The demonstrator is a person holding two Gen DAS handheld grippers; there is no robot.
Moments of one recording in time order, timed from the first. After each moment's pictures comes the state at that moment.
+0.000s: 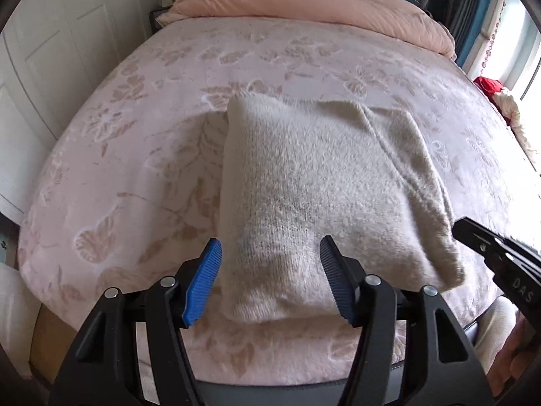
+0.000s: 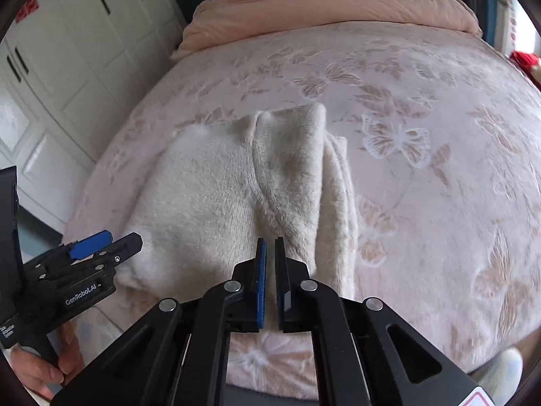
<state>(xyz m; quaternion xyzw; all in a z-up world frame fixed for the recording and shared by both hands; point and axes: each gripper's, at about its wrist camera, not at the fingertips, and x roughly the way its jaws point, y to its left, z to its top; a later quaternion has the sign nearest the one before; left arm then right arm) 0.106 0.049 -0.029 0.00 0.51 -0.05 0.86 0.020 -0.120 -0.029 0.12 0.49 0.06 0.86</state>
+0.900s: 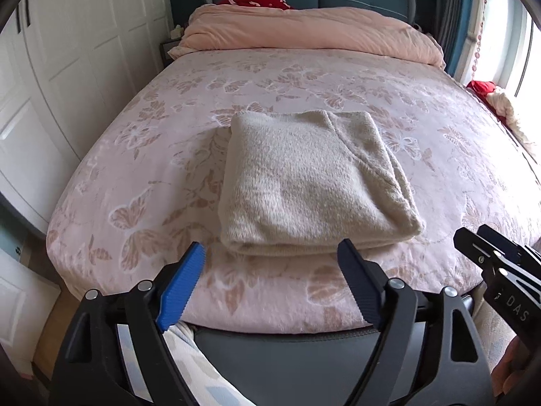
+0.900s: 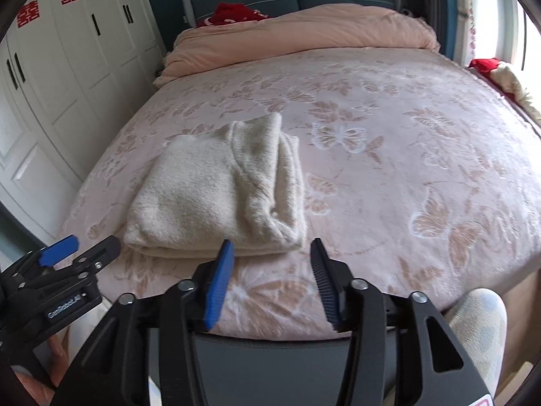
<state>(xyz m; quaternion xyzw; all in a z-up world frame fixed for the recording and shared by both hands) 0.003 0.028 0.010 0.02 0.45 -0.04 0.89 -0.073 -0.119 0.007 0.10 0.44 -0.02 0.89</state>
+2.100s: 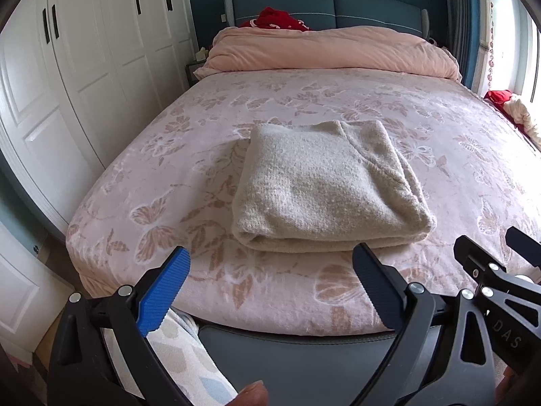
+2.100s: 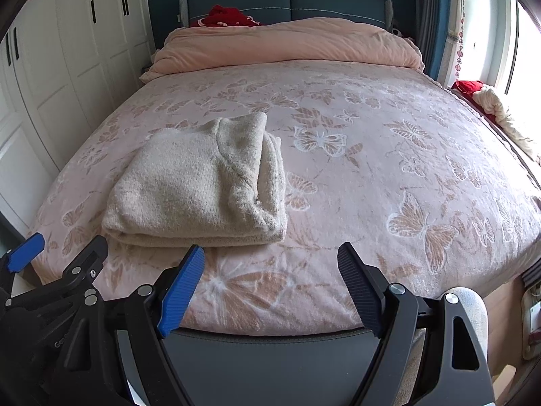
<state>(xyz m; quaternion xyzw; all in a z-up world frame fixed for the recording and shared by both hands) -0.027 0.013 0.003 0.05 0.39 0.02 0.92 -0.087 -0.097 0.002 0.06 0.42 -0.06 0.90</state>
